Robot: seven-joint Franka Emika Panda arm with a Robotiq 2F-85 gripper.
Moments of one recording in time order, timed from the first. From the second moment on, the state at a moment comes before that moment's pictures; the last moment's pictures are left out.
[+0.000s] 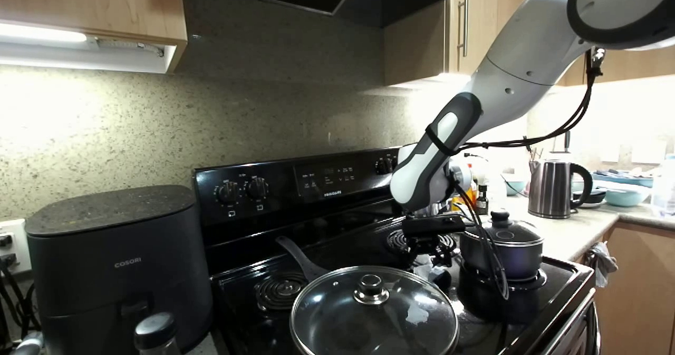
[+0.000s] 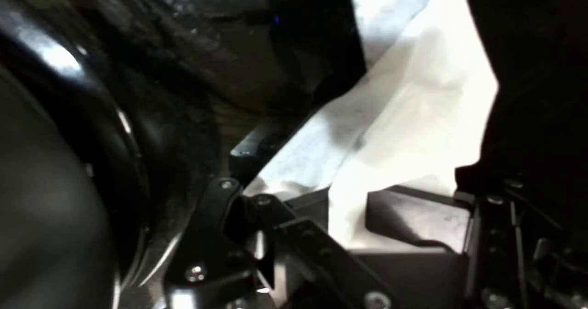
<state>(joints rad) 0.09 0.50 -0.22 -1.96 0.06 2.40 0.54</state>
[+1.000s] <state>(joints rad) 0.06 0.37 -0.08 -2.11 0.14 2.09 0.50</state>
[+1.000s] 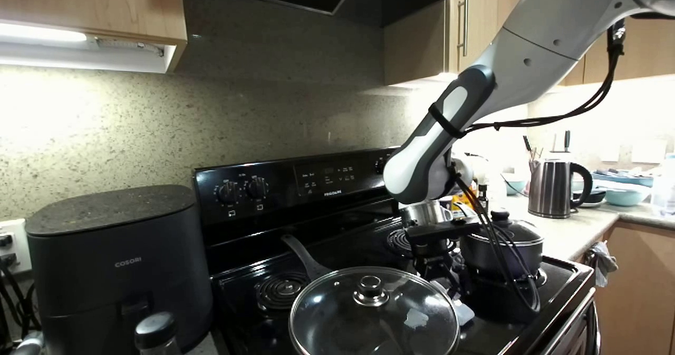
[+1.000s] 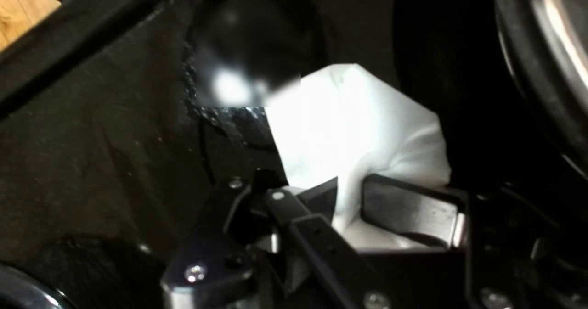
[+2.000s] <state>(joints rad) 0.02 0.16 -0.05 -2.30 0.23 2.01 0.49</state>
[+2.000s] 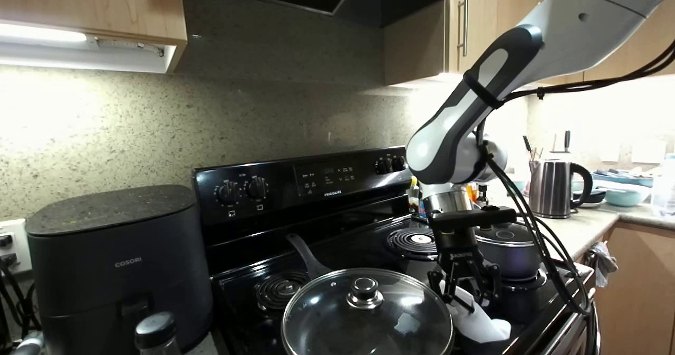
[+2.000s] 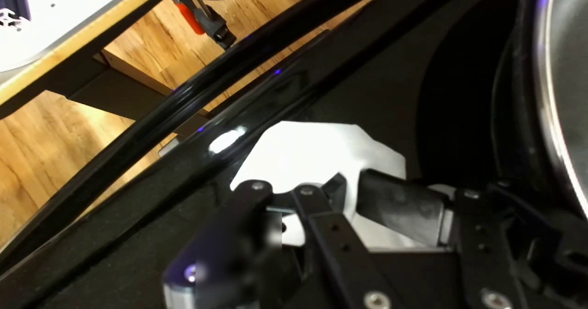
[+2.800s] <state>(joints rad) 0.01 0.18 -0.05 -2.30 0.23 2.03 0.49</state>
